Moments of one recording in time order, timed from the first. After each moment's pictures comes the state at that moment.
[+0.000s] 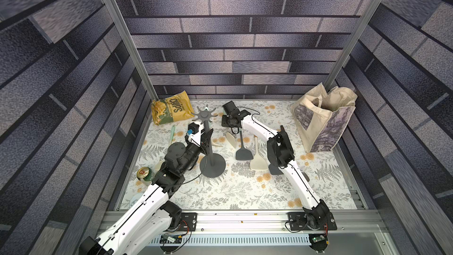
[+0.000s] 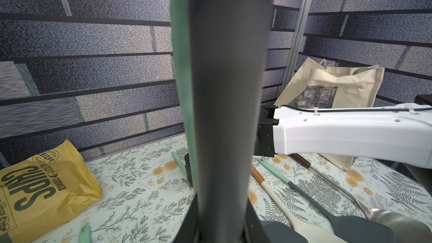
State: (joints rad) left arm -0.50 0.77 0.55 0.23 0.04 -0.03; right arm 0.67 2.63 2.39 -0.67 0.06 0.60
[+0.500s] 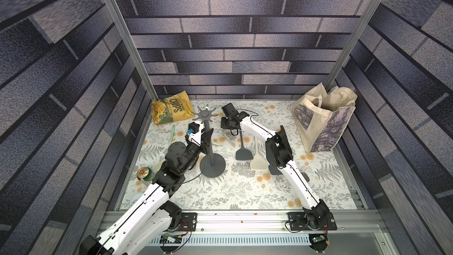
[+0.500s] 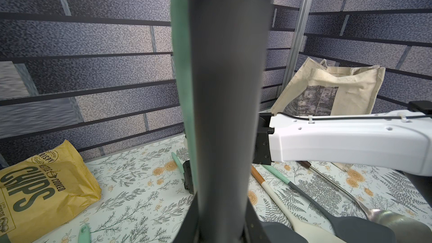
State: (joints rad) left arm -0.50 0.78 0.56 0.23 0.04 -0.03; right arm 0.68 2.66 2.39 -0.66 0.03 0.60
